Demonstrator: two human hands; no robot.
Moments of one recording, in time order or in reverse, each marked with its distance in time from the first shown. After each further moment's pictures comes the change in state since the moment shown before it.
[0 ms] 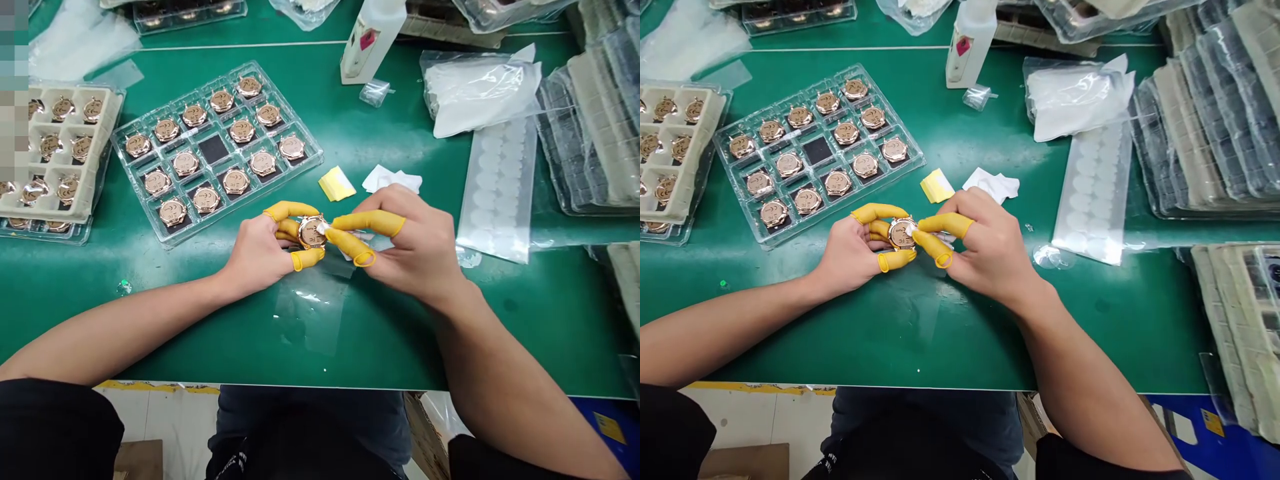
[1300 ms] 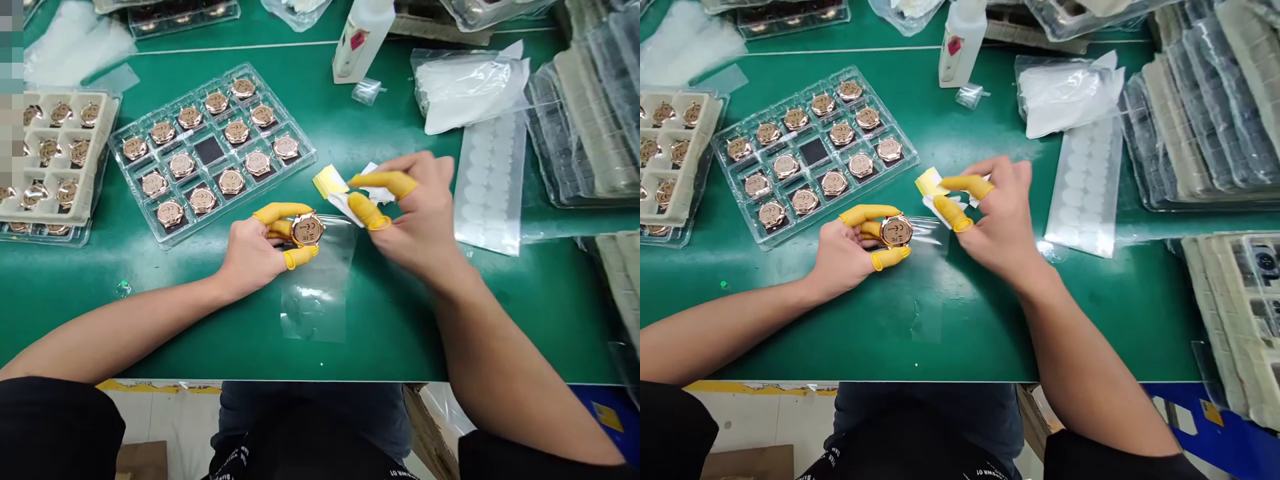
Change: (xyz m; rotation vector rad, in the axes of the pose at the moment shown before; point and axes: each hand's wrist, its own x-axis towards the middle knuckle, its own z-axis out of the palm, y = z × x) left_hand -0.005 0.002 0.001 0.027 0.078 0.047; right_hand -0.004 0.022 -0.010 -0.085 0.086 0.375
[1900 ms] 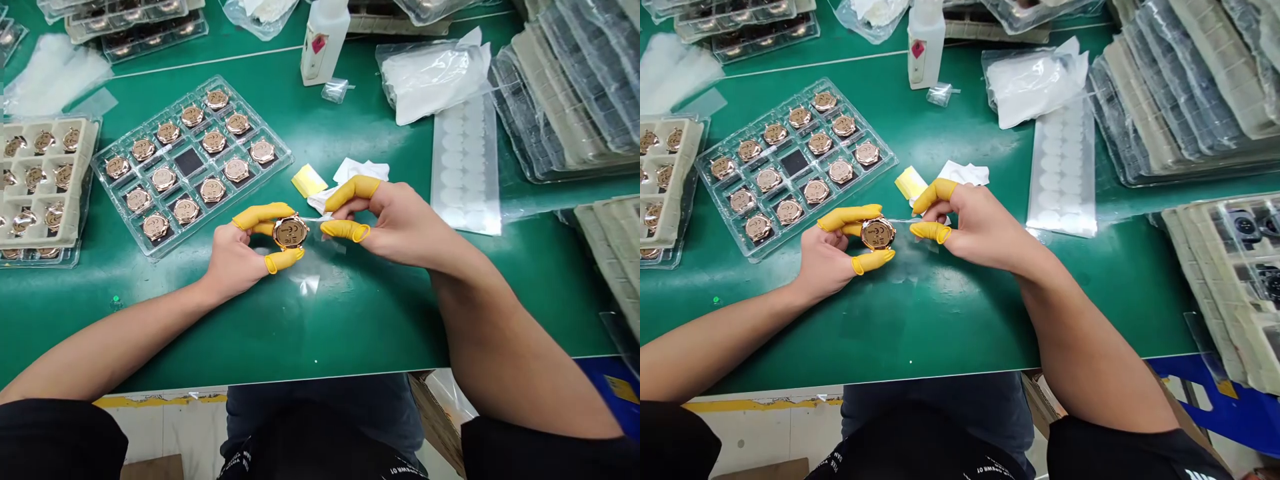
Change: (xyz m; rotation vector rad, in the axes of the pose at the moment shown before) left_hand 0.004 -0.001 -0.006 0.132 -0.037 0.220; right_hand 0.008 -0.003 -0.025 0.288 -0.405 0.179
